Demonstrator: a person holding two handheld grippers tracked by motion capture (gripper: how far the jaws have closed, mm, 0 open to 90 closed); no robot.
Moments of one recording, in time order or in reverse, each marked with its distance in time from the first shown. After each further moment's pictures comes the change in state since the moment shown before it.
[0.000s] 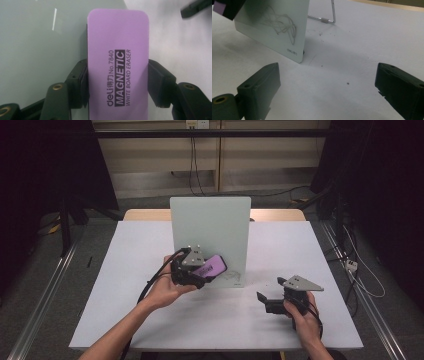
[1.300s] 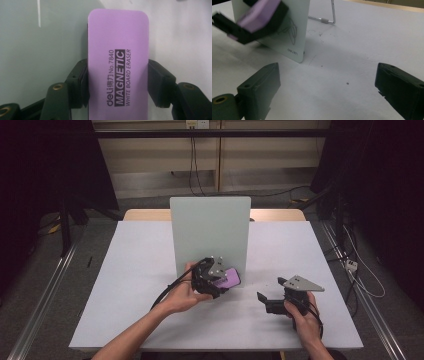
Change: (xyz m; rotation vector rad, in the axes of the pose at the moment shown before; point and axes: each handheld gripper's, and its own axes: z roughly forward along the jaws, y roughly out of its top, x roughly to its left) left arm -0.027 0.015 0.044 0.126 -0.054 0.072; right arm 0.000 0.000 -0.001 -0.004 0.000 -0.007
